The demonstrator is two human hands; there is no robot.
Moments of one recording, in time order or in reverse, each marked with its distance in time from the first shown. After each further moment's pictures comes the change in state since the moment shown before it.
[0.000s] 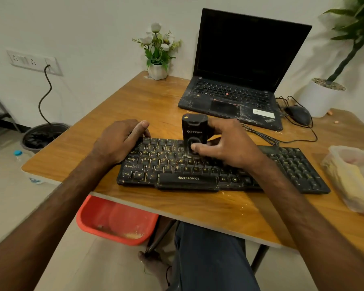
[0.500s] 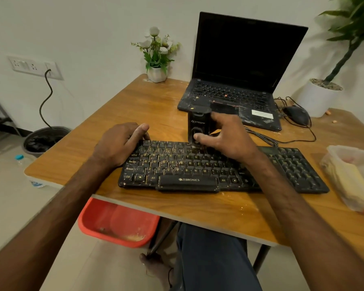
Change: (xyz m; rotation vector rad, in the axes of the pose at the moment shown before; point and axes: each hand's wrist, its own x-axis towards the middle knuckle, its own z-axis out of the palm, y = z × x) left_hand 0.000 -0.001 0.000 0.031 0.004 -0.007; right_hand 0.016 0.007 -0.002 -0.040 0.059 0.023
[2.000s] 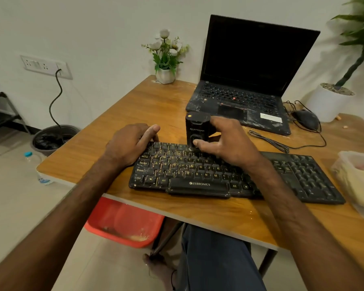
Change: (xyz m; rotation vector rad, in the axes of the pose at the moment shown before) left_hand 0.002 0.003 0.000 0.023 -0.005 -0.033; right_hand 0.001 -0.013 0.014 -0.030 -0.017 -0.118
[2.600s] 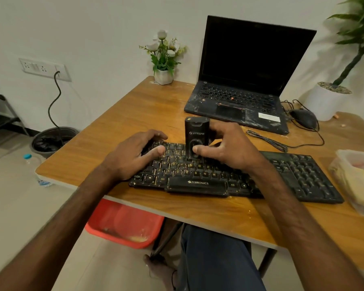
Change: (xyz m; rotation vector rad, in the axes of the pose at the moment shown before) left_hand -0.025 0.009 -0.001 -0.134 -0.195 0.013; right_hand -0.009 0.002 -0.003 0.118 -0.038 0.134
